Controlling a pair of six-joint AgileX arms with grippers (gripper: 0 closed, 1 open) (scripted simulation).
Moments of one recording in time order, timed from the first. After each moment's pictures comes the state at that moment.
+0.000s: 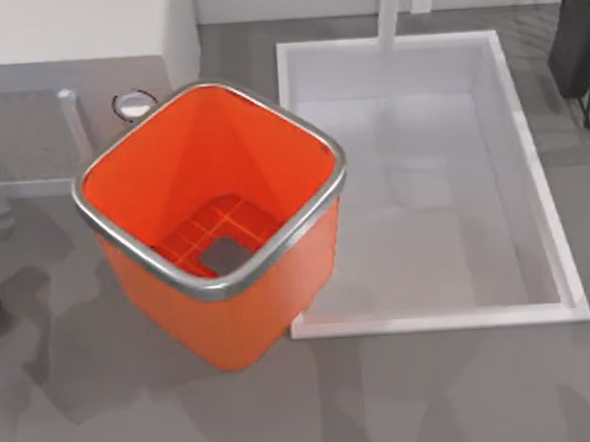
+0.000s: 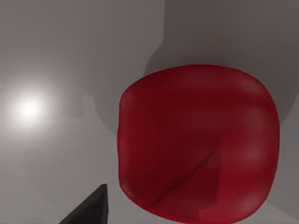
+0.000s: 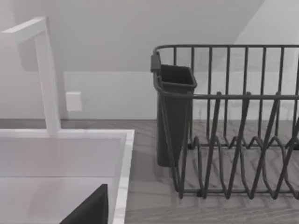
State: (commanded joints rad) left arm 0.15 1.79 1.13 -0.88 0.01 0.99; right arm 0.00 0.00 0.00 0.00 0.00 0.00
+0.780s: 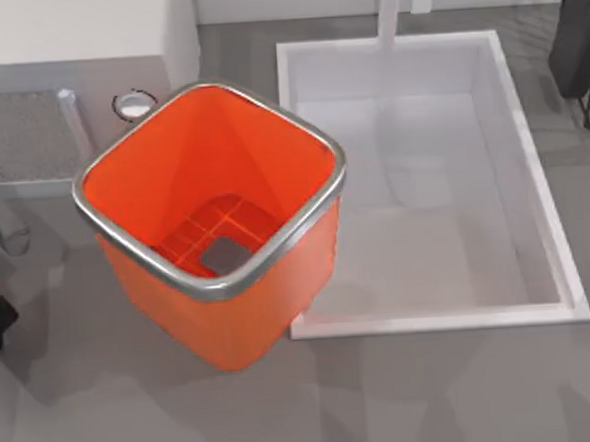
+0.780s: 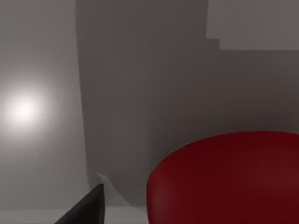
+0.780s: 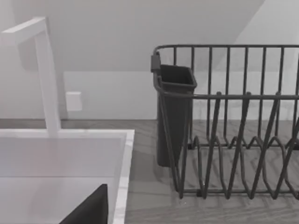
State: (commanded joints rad) left arm 0.14 1.95 1.13 -0.72 0.01 0.98; right arm 0.00 0.00 0.00 0.00 0.00 0.00
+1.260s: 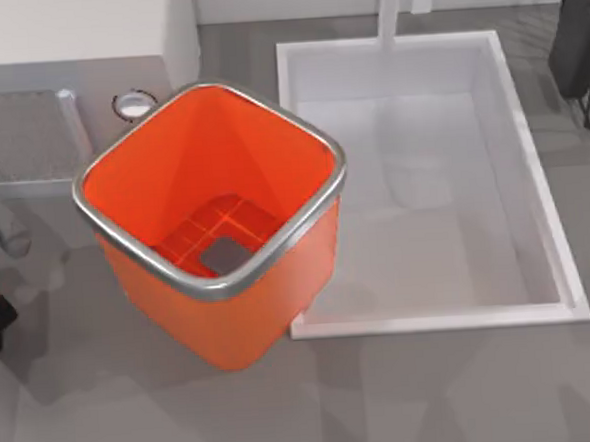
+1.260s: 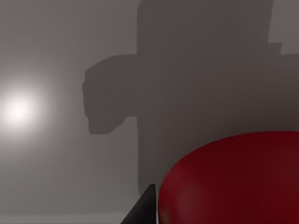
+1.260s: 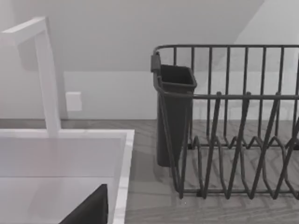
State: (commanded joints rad) left arm 0.14 1.95 1.13 -0.72 0.01 0.98; right arm 0.00 0.00 0.00 0.00 0.00 0.00
